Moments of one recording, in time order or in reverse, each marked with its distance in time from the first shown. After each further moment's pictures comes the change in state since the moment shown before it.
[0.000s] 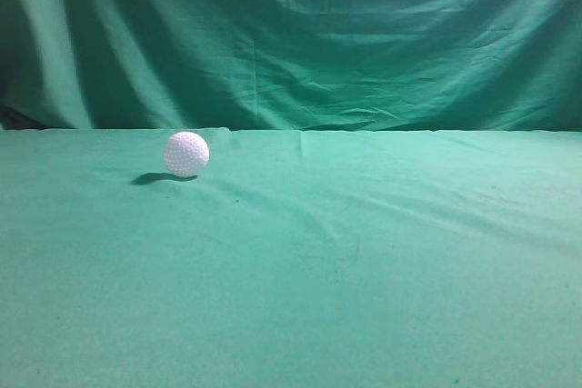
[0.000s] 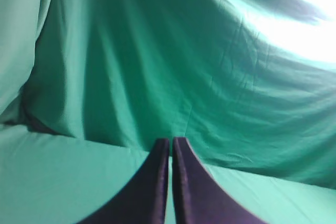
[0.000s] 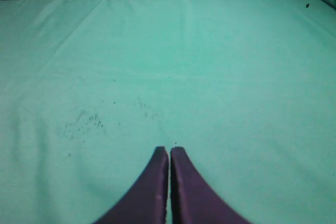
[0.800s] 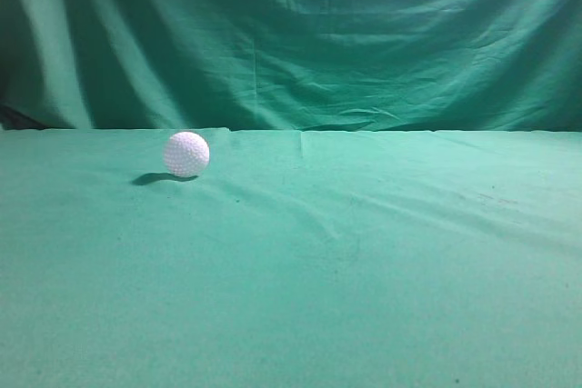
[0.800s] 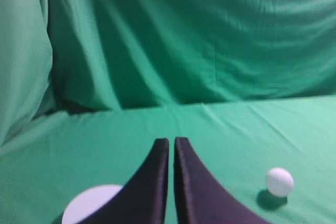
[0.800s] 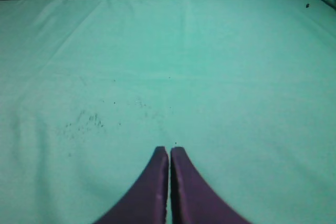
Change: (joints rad) left arm 0.000 -0.215 0.192 0.094 0.137 0.213; right arm 0.000 0.000 0.000 0.000 0.000 0.000
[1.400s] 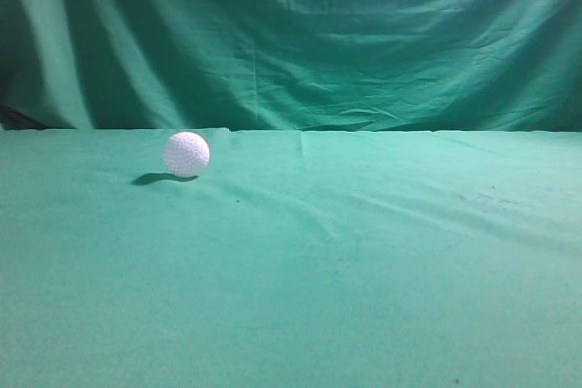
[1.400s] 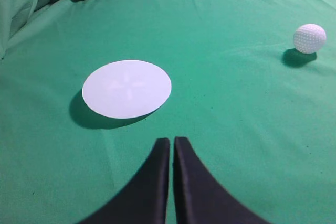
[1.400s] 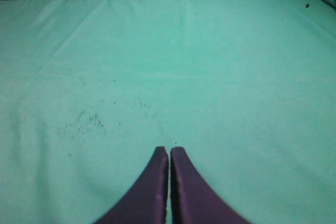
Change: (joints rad) left arm 0.000 0.000 0.000 0.114 0.389 0.001; right arm 0.000 0.000 0.000 0.000 0.000 0.000
